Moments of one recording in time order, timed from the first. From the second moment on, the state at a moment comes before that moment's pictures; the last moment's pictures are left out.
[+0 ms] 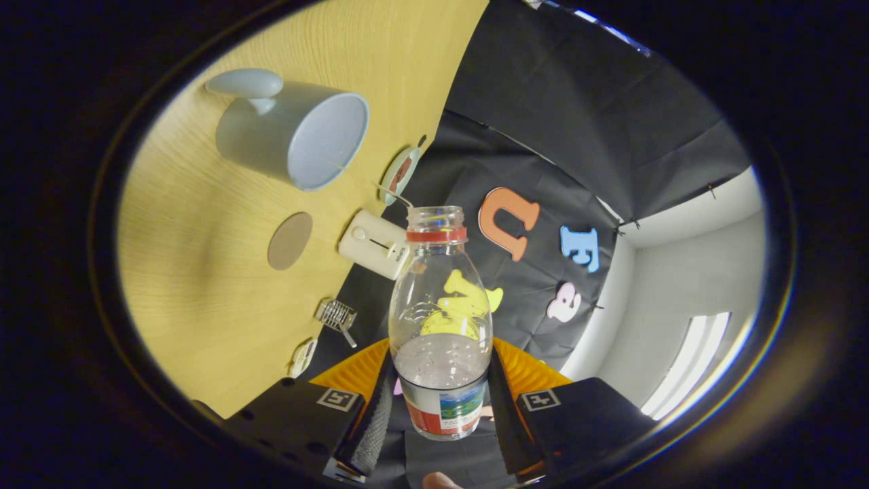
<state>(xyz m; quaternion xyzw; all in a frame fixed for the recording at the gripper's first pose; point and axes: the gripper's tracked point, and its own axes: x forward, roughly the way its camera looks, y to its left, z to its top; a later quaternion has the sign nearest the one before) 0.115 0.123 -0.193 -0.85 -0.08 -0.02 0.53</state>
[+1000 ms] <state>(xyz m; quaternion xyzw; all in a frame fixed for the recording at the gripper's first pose) 0.109 0.128 -0.198 -0.85 -0.09 -0.02 0.52</state>
